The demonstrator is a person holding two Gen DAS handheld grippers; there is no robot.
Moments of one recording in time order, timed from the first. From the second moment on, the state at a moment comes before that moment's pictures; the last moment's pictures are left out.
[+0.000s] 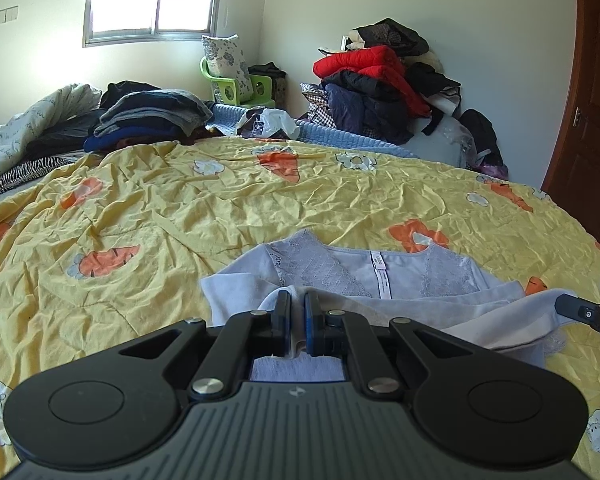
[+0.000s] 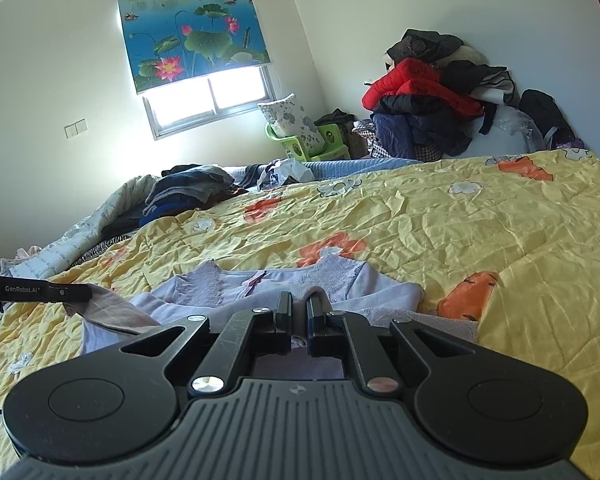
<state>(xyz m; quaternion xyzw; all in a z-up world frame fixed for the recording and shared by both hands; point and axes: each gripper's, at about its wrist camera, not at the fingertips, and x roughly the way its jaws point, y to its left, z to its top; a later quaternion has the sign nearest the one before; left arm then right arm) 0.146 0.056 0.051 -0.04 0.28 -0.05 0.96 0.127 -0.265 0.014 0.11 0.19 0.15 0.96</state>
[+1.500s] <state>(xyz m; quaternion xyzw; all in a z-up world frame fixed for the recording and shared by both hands) 0.208 0.057 0.042 -0.02 0.32 -0.06 0.95 0.195 -0.259 0.008 0.12 0.22 0.13 0.96</state>
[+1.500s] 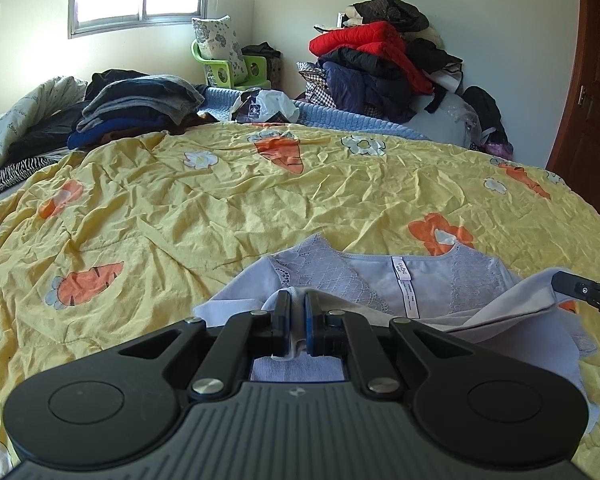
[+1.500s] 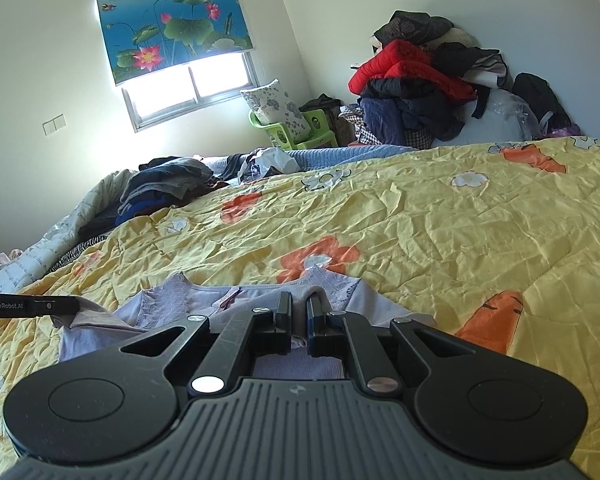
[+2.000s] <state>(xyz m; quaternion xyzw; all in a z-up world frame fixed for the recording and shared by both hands) 0.235 0.057 0.031 -0.02 0.34 -0.06 0.94 0.212 -0.261 0.004 0.12 0.23 0.13 0.96</state>
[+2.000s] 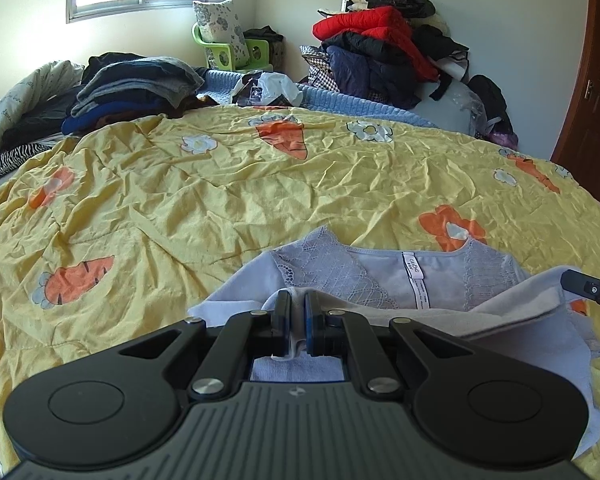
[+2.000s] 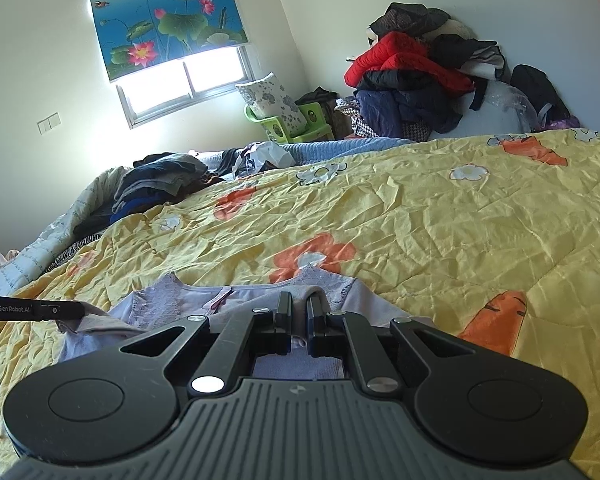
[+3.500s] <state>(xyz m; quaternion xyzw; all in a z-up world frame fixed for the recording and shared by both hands) 0.275 0.058 0.014 -0.05 0.38 -0.09 0.92 0.264 -0.218 -0.005 0.05 0.33 0.22 0.92</state>
